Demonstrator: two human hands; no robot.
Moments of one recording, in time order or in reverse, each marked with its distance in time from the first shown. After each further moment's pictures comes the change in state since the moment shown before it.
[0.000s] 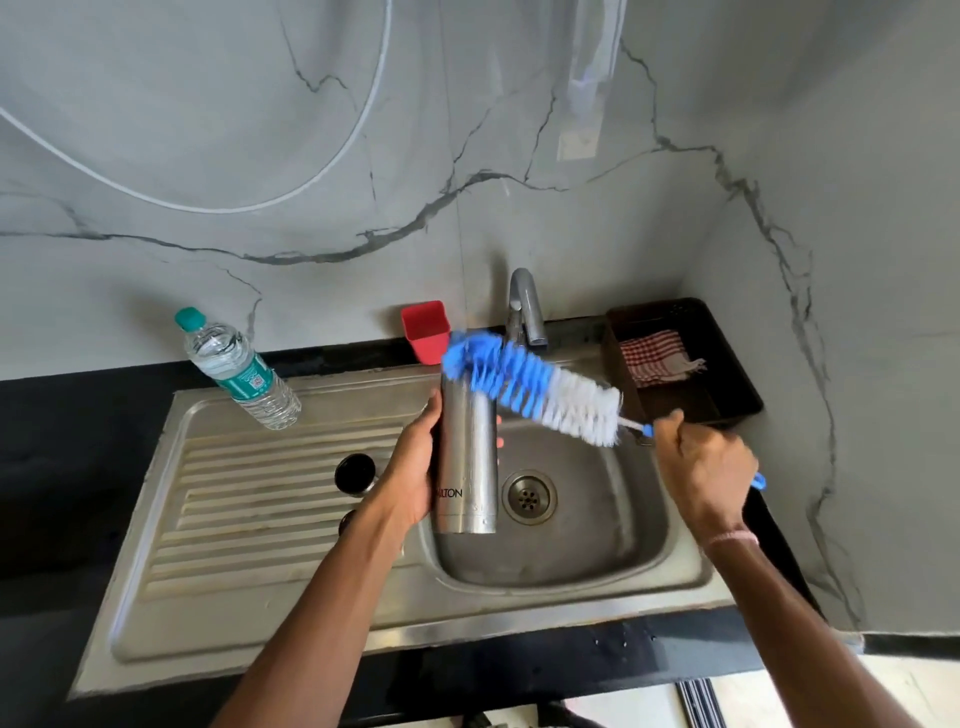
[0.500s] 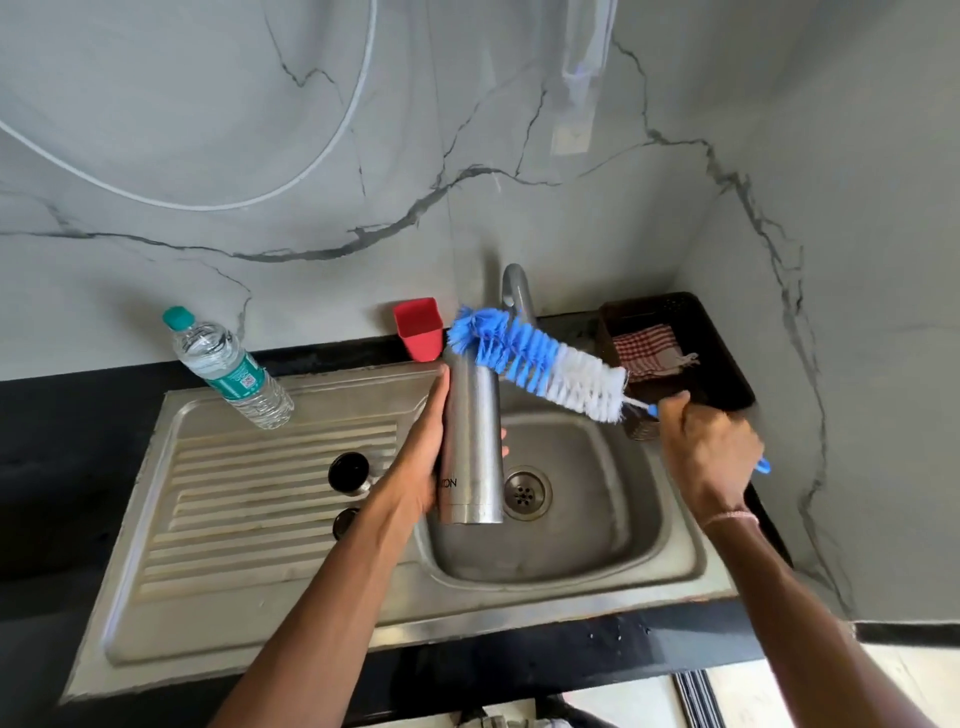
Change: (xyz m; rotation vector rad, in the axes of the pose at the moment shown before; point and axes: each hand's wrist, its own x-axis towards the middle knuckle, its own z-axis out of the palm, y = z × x) left_hand 0.010 -0.002 0.017 0.038 -0.027 0.015; right_hand 0.015 0.000 -0.005 -0.023 0.052 0.083
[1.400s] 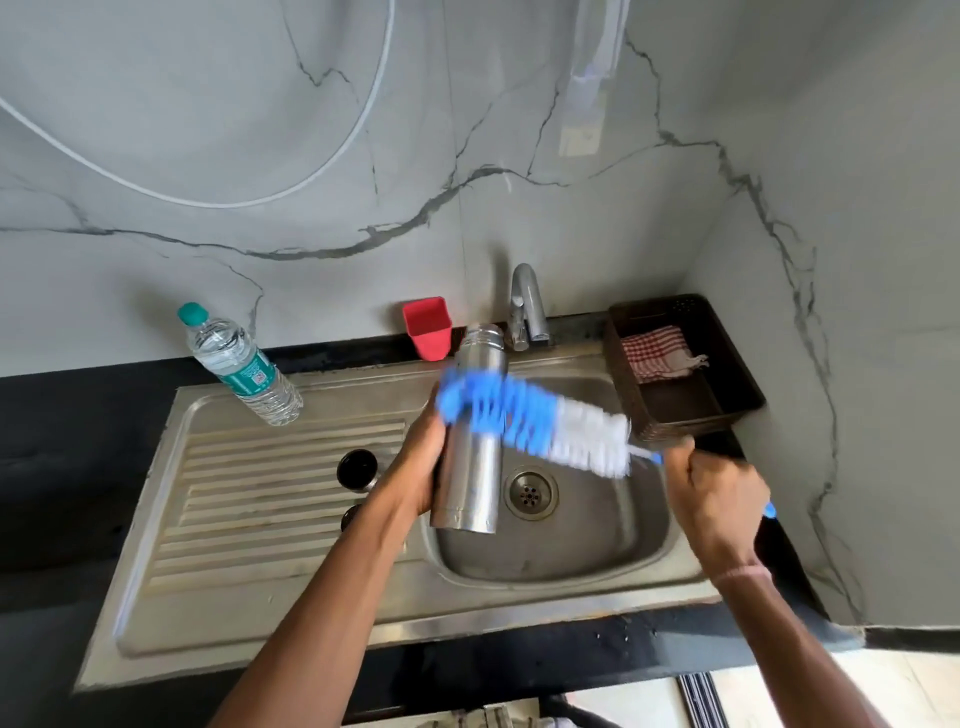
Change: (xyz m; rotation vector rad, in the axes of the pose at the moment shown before) left_hand -0.001 0.006 -0.006 0.111 0.042 -0.031; right_hand -0.045 0.013 -0.007 0.069 0.007 -0.092
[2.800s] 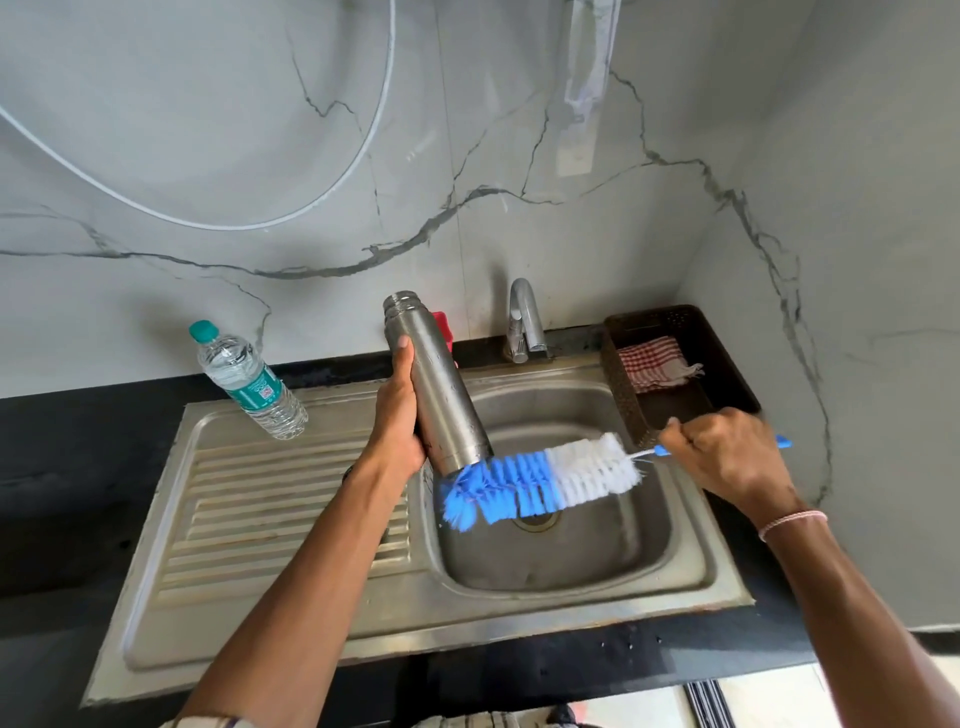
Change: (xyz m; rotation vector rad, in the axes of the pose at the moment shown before) left_hand 0.005 0.040 -0.013 -0.228 0.220 0.185; right_hand 0.062 0.011 -0.023 -0.213 -0.406 -0.294
